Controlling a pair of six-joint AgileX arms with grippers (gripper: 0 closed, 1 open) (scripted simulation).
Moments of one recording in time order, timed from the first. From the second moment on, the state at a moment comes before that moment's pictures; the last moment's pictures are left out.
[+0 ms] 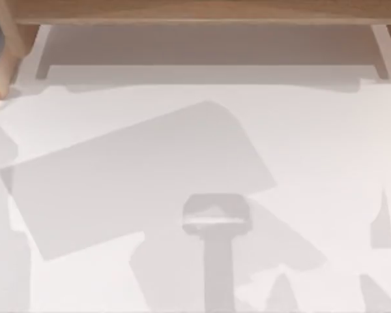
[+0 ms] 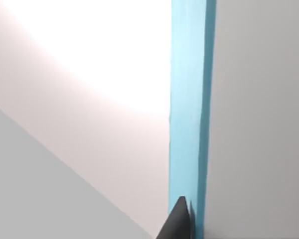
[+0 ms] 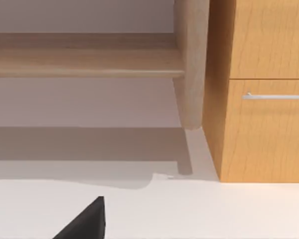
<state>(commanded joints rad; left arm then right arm) 0.23 1.33 0.81 1.04 -0.46 1.32 0.00 0.00 0.00 0.00 0.00 0.00</state>
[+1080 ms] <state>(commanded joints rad) 0.79 1.56 0.65 0.68 0.33 1.75 0.00 0.00 0.00 0.00 0.00 0.00</state>
